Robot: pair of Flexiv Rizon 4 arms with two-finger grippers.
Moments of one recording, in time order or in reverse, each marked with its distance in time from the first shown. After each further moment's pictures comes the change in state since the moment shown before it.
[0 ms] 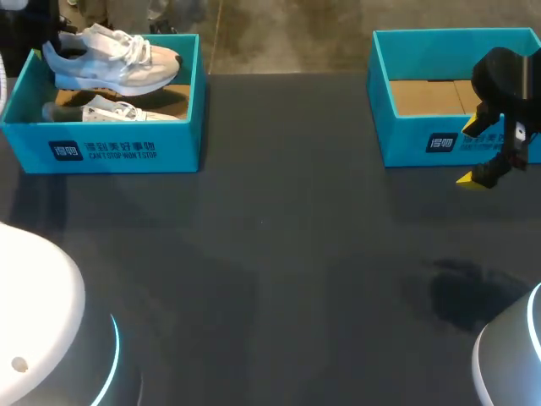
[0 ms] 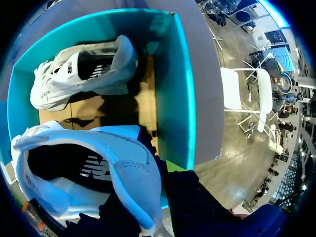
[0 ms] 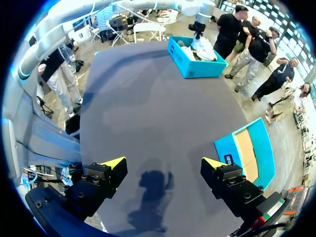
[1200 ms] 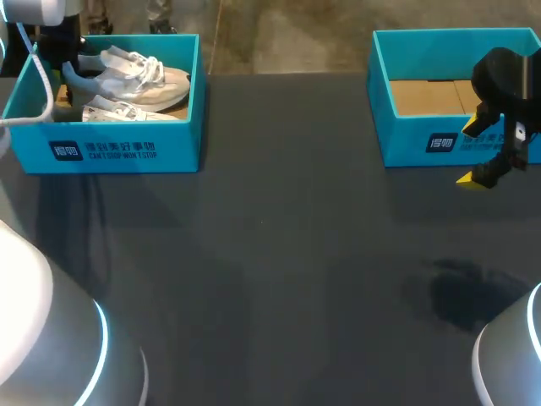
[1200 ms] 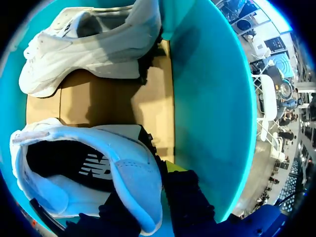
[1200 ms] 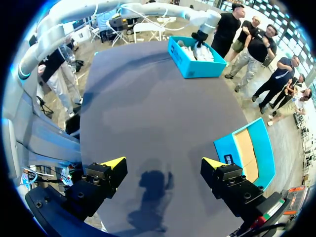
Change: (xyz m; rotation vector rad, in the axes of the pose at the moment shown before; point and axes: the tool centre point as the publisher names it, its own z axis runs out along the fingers) left arm -0.026 0.011 0.068 0.109 0.009 -0.026; right arm 0.000 0.000 0.000 0.000 0.000 0.000
